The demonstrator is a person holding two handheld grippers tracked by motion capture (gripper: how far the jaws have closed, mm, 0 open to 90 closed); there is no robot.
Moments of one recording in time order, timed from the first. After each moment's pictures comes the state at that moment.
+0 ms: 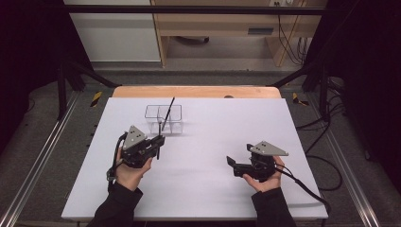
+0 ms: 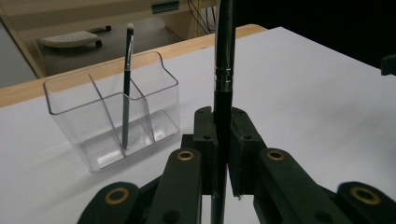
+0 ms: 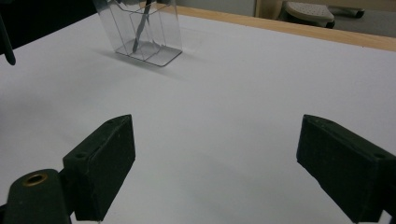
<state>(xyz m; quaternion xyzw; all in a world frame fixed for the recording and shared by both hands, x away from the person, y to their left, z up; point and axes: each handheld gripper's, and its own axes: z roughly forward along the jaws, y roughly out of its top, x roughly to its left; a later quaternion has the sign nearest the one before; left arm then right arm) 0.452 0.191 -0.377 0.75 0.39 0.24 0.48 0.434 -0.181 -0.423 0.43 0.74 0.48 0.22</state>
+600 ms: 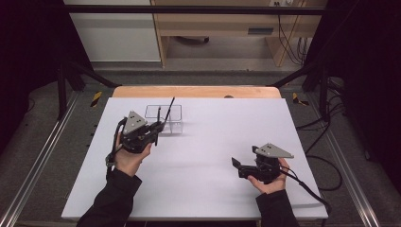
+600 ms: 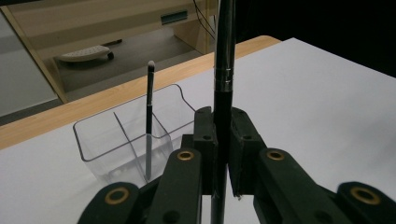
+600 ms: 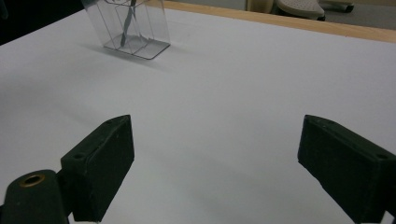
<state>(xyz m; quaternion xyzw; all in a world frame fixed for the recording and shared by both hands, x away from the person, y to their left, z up) 0.479 0.188 -0.350 0.75 0.38 0.27 0.48 0.431 -0.194 -0.427 0.44 0.73 0.47 0.22</state>
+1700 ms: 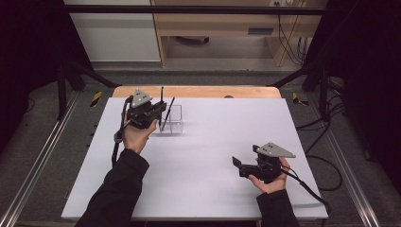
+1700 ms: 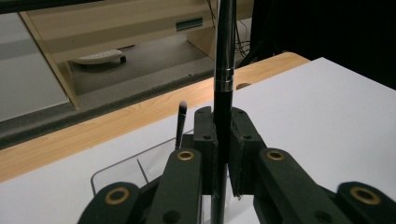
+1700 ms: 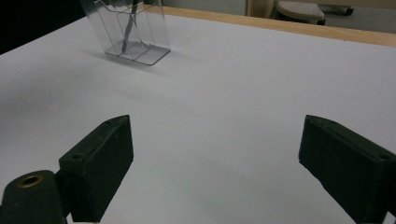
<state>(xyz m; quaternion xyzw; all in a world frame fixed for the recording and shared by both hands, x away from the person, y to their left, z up) 0.544 0.180 -0.338 0.73 0.40 0.28 0.48 0.431 -0.196 -0.425 0.44 0.73 0.48 0.22</state>
